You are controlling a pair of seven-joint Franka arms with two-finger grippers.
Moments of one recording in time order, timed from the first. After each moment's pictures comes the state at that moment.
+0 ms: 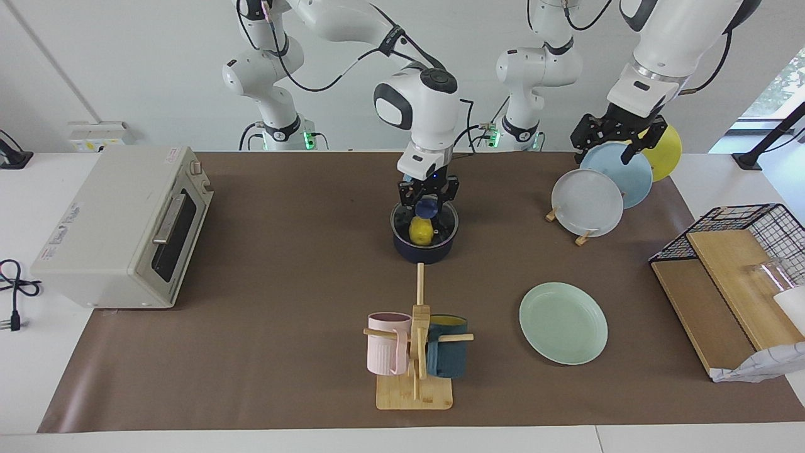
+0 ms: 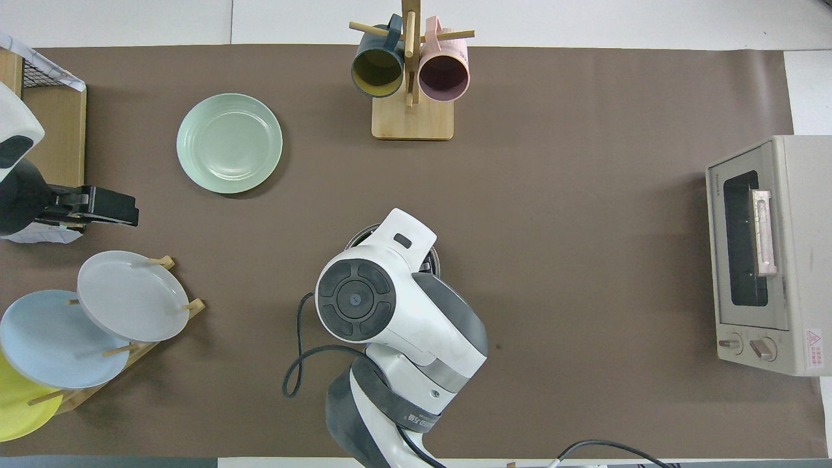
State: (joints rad) left arm -0.11 -0.08 -0.06 -1.63 -0.01 1.55 -0.07; right arm 0.78 0.29 -0.02 -1.72 -0.11 2.09 0.67
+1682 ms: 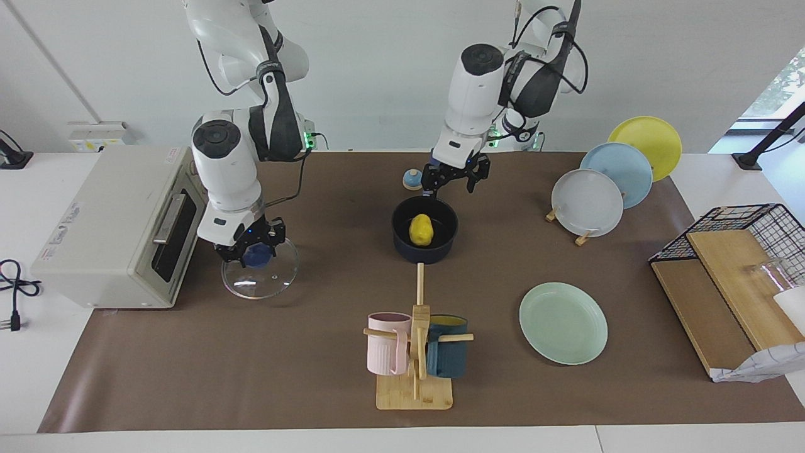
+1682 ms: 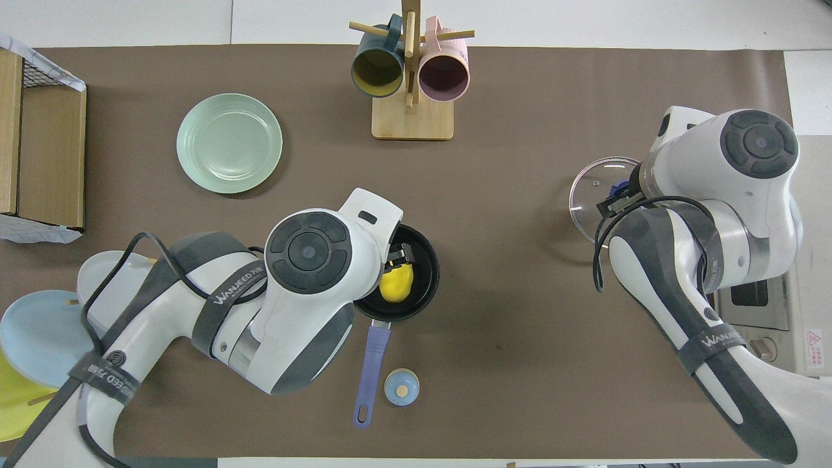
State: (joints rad) left arm -0.63 0.10 -0.07 -1.95 -0.02 2.07 -0.89; right arm 0.14 0.15 -0.04 -2.01 -0.11 2.22 -0.32
